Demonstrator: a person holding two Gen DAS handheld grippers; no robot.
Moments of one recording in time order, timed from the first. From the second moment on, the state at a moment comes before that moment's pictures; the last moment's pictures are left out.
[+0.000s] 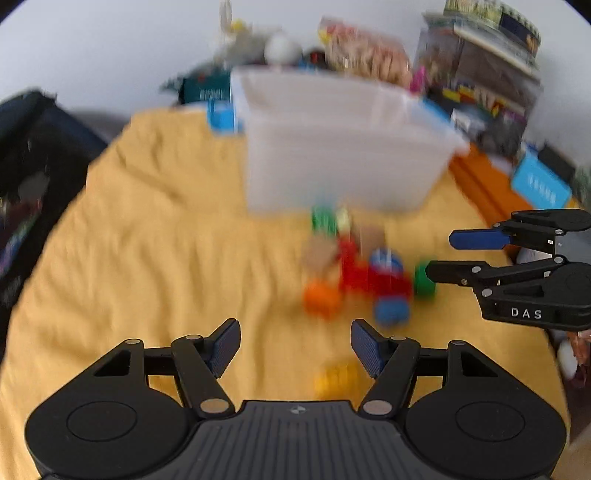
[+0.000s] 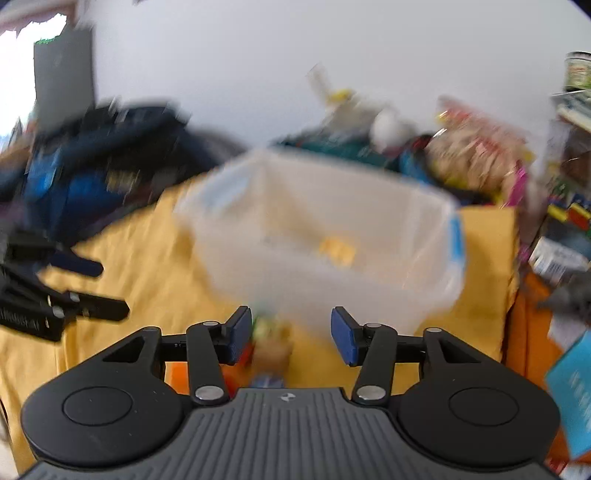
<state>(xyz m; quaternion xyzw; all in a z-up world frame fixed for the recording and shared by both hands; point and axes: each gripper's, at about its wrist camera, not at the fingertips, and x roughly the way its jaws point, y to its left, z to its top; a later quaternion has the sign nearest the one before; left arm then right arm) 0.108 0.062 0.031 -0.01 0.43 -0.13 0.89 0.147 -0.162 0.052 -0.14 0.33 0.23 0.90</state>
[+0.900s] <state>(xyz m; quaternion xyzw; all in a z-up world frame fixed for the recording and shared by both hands) 0.073 0.060 -0.006 -0.01 0.47 -0.15 0.87 0.070 -0.121 -0.005 -0.18 0.37 0.31 0.85</state>
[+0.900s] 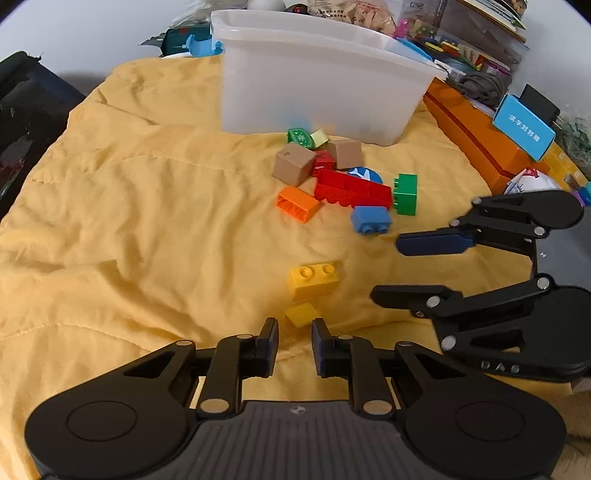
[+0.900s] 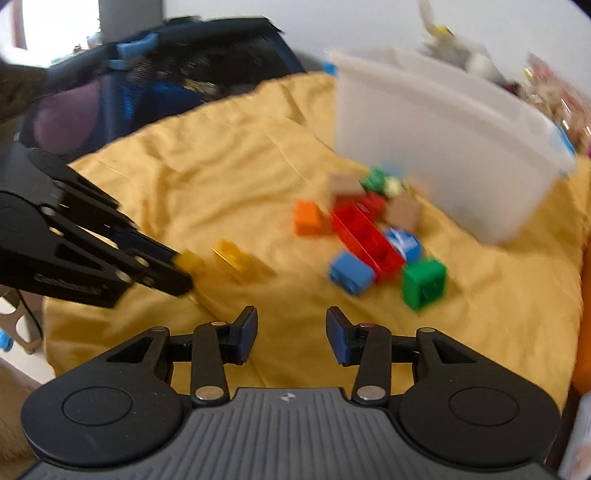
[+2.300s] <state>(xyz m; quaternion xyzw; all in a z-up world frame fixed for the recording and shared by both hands) 0.065 0.041 -0.021 0.07 0.45 -0.14 0.88 0.083 -0.102 -0.011 -0.20 0.38 0.34 0.84</state>
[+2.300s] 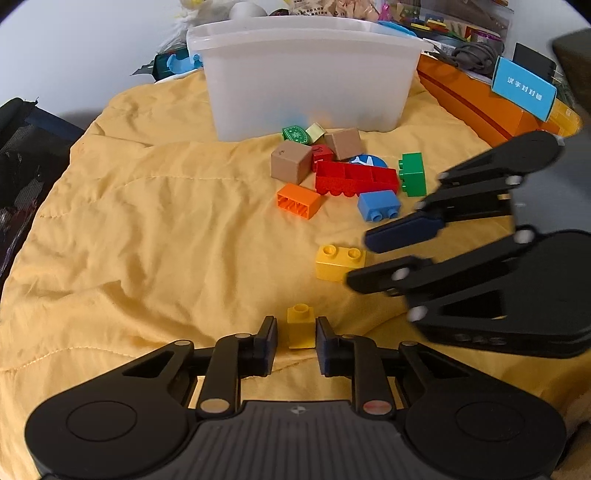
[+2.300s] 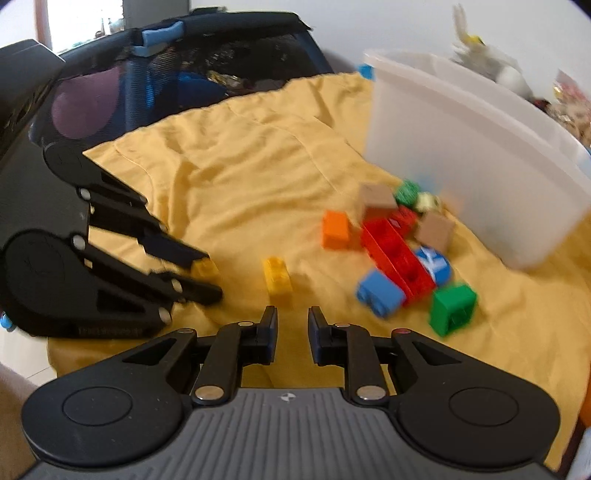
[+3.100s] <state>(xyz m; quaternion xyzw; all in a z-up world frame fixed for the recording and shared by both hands) 0.140 0.025 0.086 0.07 0.34 -0.18 0.92 0.111 -0.140 0.024 -0.17 0.37 0.28 0.87</state>
